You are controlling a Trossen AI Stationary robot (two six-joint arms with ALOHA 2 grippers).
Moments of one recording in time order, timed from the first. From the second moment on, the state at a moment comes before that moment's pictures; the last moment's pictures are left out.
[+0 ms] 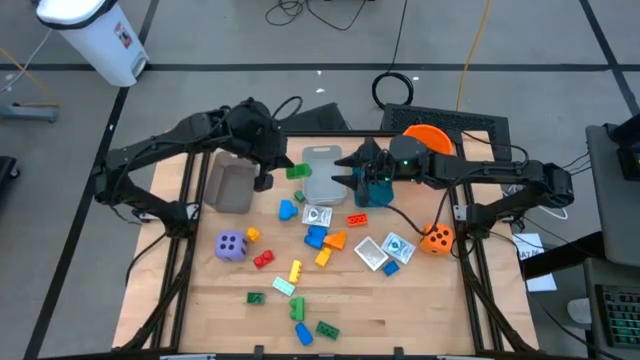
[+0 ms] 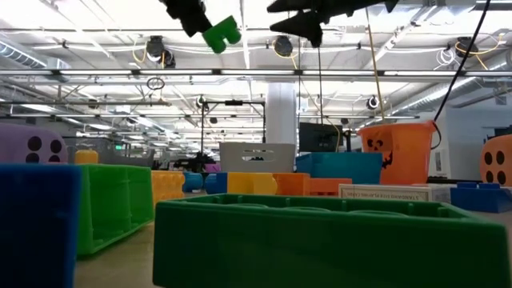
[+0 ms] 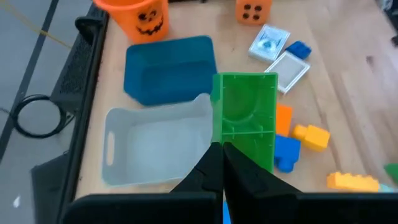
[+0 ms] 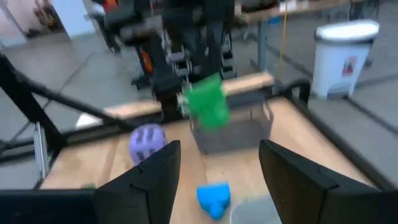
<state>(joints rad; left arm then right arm) 0.35 1.40 1.50 -0.87 0.26 0.35 -0.18 1.31 1.05 0.10 -0.08 0.16</state>
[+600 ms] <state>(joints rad) 0.32 1.47 1.50 -0.78 0.42 0.22 -0.14 1.34 1.05 0.15 -0.14 0.11</state>
